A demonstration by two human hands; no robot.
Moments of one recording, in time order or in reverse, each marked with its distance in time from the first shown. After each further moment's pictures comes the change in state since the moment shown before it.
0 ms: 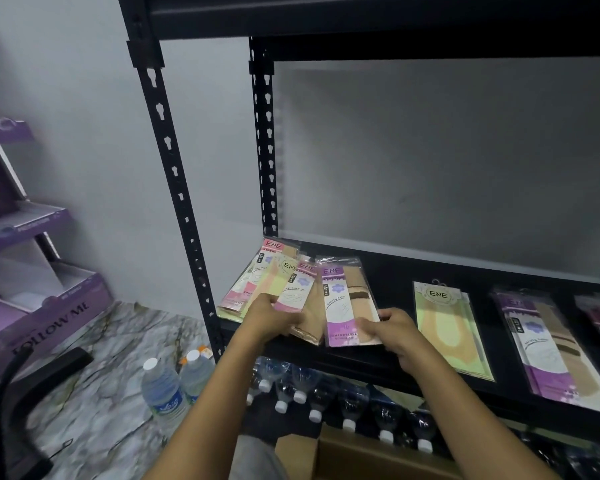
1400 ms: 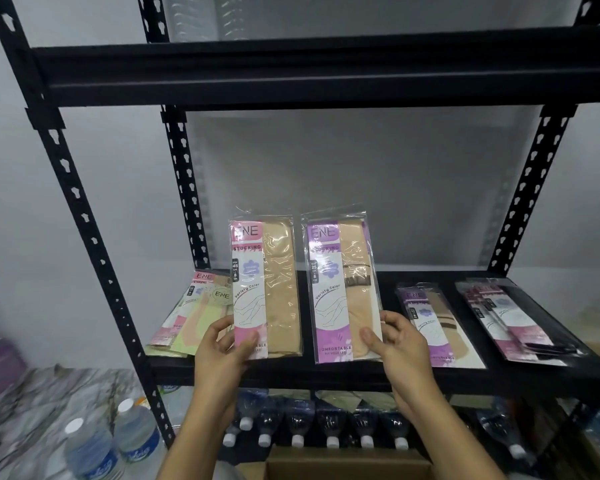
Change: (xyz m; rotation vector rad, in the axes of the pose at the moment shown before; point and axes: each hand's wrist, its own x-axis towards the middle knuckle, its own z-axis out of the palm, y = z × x) left_hand -0.096 0.005 0.050 -0.760 -0.087 0.347; right_hand -0.116 0.026 -0.100 0.495 0.242 -0.380
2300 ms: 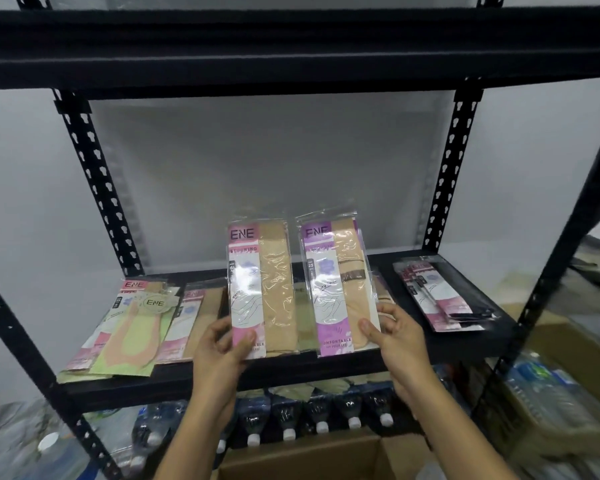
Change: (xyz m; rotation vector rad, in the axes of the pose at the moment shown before) left_hand 0.000 -0.049 0.074 0.048 -0.148 -0.068; right_hand 0.014 0.001 -0.090 -0.007 0.164 0.016
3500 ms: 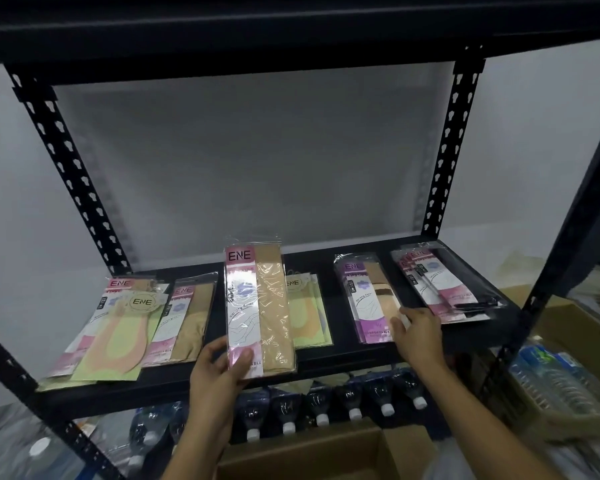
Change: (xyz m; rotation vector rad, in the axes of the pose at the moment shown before) left_hand -0.002 -0.035 -0.002 0.071 0.023 -0.079; right_hand 0.077 0.066 -0.062 -0.933 0.259 -0.072
